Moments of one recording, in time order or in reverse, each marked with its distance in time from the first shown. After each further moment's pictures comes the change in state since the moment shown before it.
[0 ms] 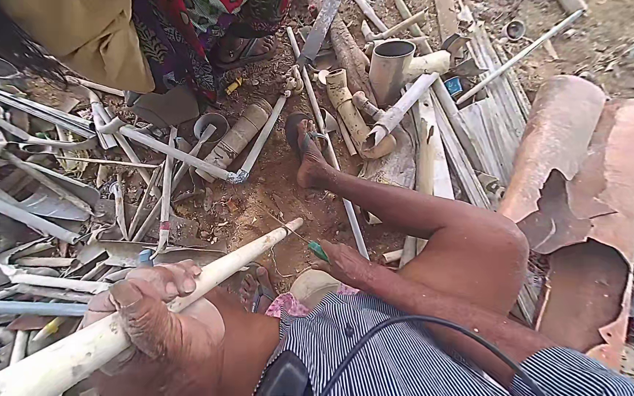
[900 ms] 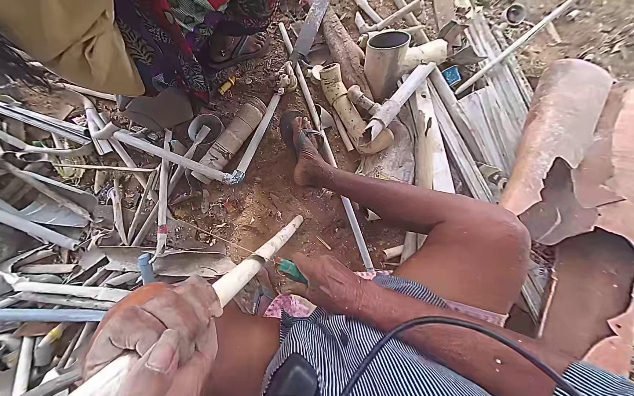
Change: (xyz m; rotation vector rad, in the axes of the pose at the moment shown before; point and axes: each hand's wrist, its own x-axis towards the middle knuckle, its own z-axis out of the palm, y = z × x) left_hand 0.001 0.009 -0.014 -0.305 -0.525 -0.090; right_hand -0.035 -0.053 -0.006 0.140 0.211 -0.356
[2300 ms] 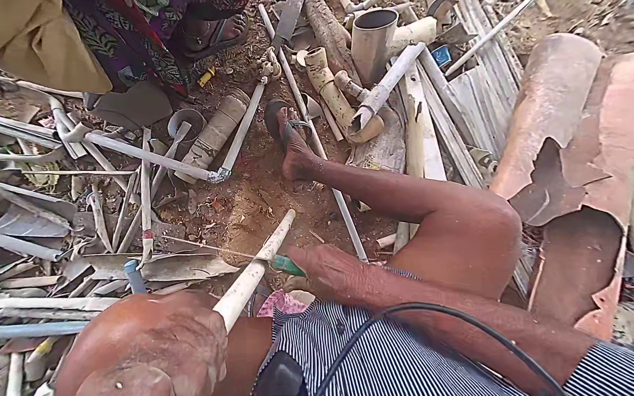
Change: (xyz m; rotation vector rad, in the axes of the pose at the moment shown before) left_hand 0.023 -0.020 -0.042 -0.497 -0.841 -0.220; right_hand 0.000 0.013 -0.021 -0.072 -0.130 0.032
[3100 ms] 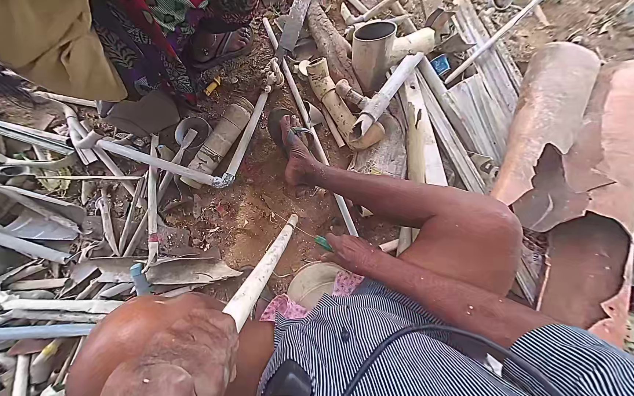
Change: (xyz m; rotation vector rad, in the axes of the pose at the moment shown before) left_hand 0.065 0.017 0.031 0.061 0.063 -0.153; right_hand 0.009 0.069 0.007 -0.068 -0.105 0.374
